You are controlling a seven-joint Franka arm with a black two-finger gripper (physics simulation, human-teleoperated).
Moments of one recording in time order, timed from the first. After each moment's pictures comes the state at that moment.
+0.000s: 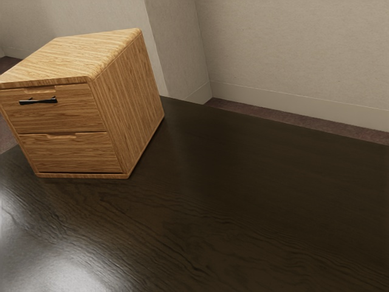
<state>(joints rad) -0.11 -0.05 1.05 -1.45 -0.04 1.56 0.64</state>
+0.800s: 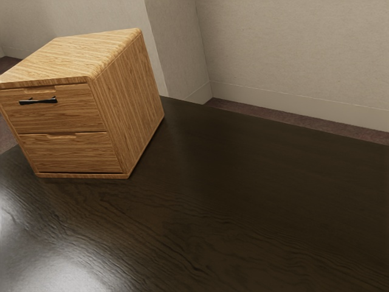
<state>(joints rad) -0.06 -0.11 0.88 -1.31 -0.03 1.79 1.20</state>
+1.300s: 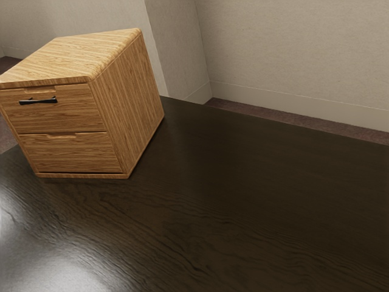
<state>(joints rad) 0.14 -0.45 0.68 -1.87 -0.01 2.20 1.55</state>
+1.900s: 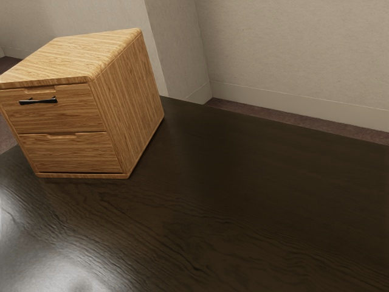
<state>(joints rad) -0.30 -0.54 0.96 -1.92 0.18 2.44 1.73</state>
